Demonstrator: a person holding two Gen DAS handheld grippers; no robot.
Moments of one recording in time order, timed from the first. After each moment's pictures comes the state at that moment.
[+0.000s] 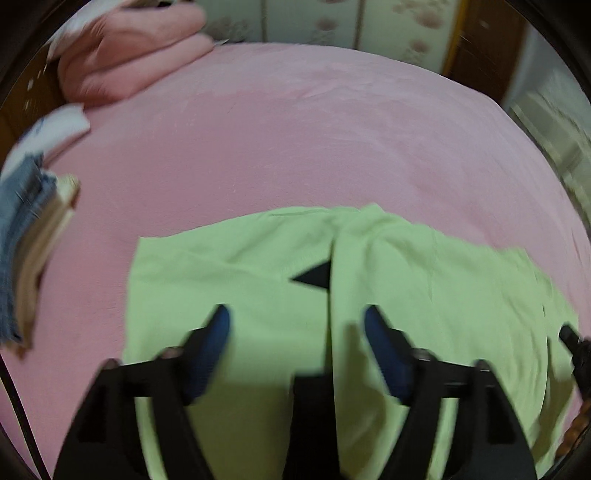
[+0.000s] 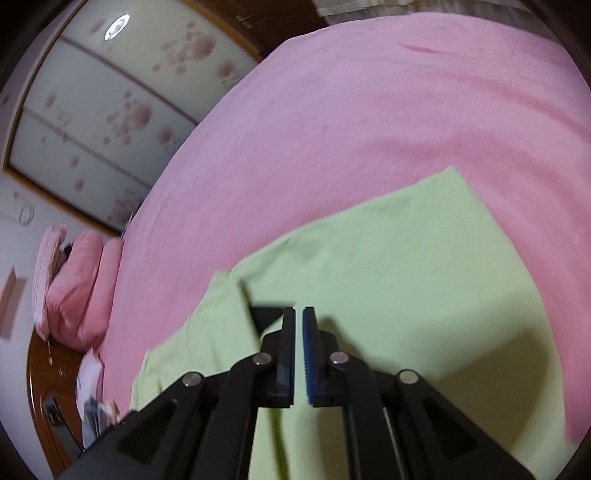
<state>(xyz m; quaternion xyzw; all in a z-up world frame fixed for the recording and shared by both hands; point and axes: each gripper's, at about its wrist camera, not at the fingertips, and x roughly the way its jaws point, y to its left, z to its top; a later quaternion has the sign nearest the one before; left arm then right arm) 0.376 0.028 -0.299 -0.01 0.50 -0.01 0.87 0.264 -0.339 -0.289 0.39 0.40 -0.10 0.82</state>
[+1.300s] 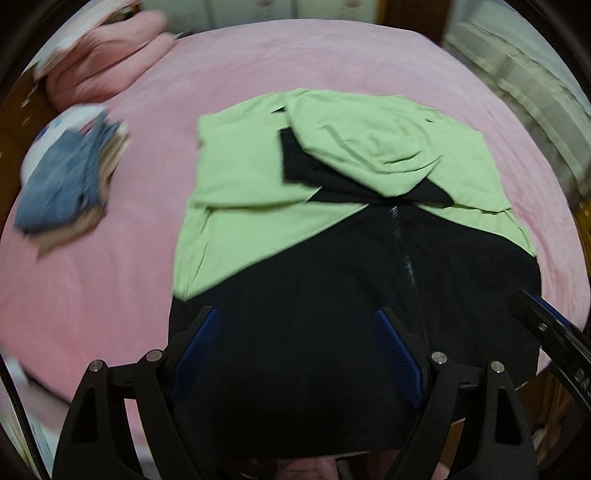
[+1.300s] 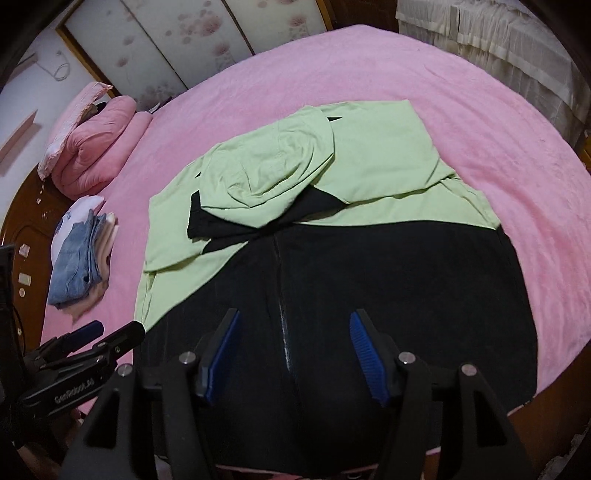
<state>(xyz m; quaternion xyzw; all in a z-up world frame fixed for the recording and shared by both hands) 0.048 0.064 -0.206 0.06 0.56 -0.07 0.82 -0.021 -0.146 -0.174 0.21 0.49 -0.06 0.84</state>
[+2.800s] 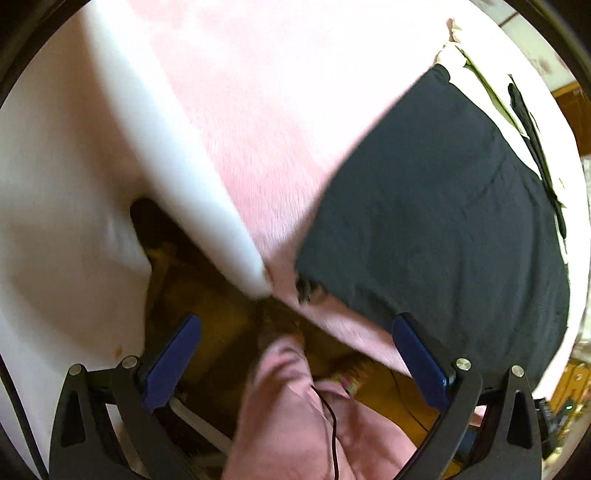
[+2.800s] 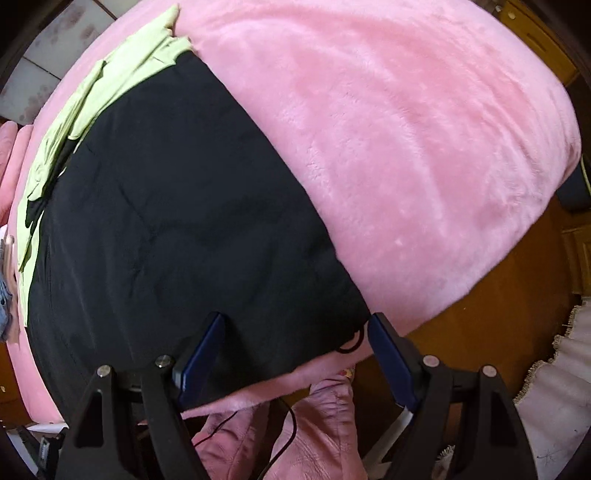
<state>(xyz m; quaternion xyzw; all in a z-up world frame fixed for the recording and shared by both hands) -0.098 0.241 -0.341 -0.22 0.66 0.11 0.71 -0.134 -0.319 -0.311 0.30 0.63 -0.20 0.69</state>
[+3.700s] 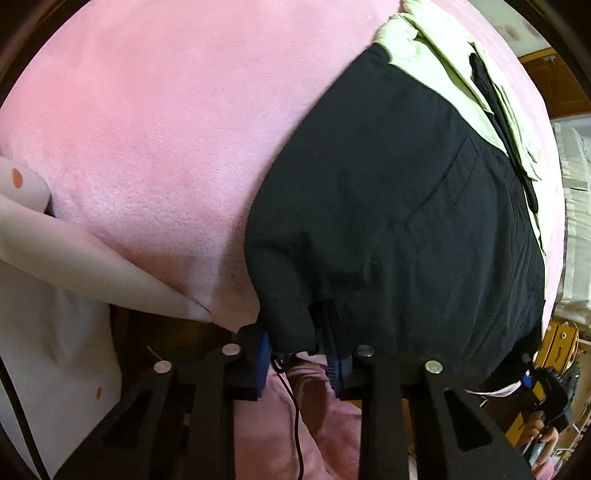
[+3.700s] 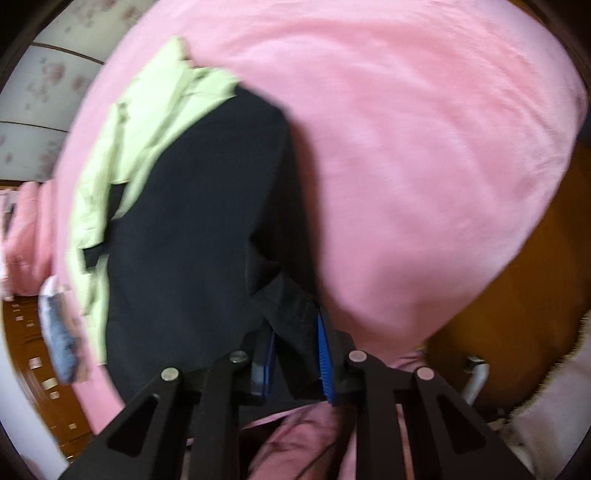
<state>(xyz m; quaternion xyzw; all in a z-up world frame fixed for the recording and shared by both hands) -0.044 0.217 -0.342 -0.22 0.70 0.01 0.68 -0.112 -0.277 -0.260 0.45 0.57 -0.16 0.67</state>
